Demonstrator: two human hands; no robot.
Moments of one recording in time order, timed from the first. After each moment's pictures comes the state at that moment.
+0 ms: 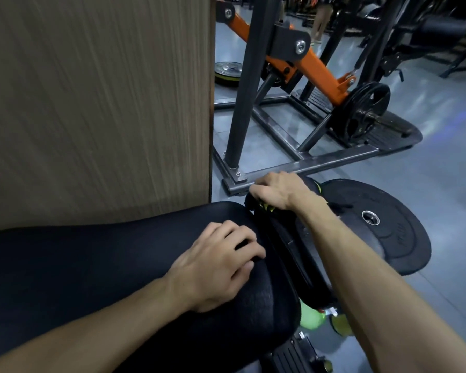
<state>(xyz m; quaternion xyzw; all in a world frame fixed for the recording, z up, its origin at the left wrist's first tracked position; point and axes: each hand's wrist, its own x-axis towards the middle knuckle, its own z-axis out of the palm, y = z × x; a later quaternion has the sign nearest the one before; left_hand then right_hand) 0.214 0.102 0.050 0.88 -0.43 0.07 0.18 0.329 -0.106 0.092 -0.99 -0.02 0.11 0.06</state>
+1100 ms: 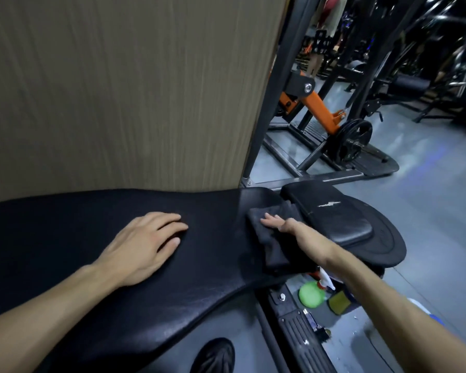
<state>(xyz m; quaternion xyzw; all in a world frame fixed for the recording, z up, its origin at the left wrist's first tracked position) 0.128 0.342 0.047 0.95 -0.27 0.07 0.14 0.109 -0.017 0.099 -0.88 -0.04 0.15 0.45</state>
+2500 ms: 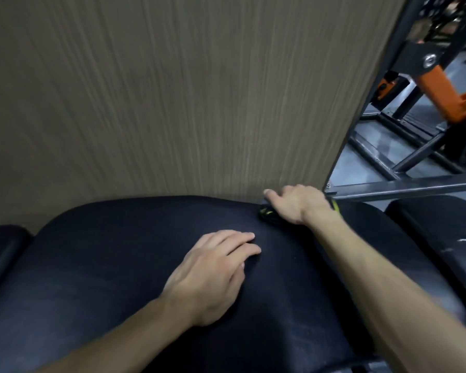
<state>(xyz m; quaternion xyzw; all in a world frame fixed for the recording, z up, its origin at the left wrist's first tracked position) 0.132 0.341 0.042 0.96 -0.23 0.09 0.15 0.297 0.145 0.072 -0.99 -0.08 0.08 0.01</state>
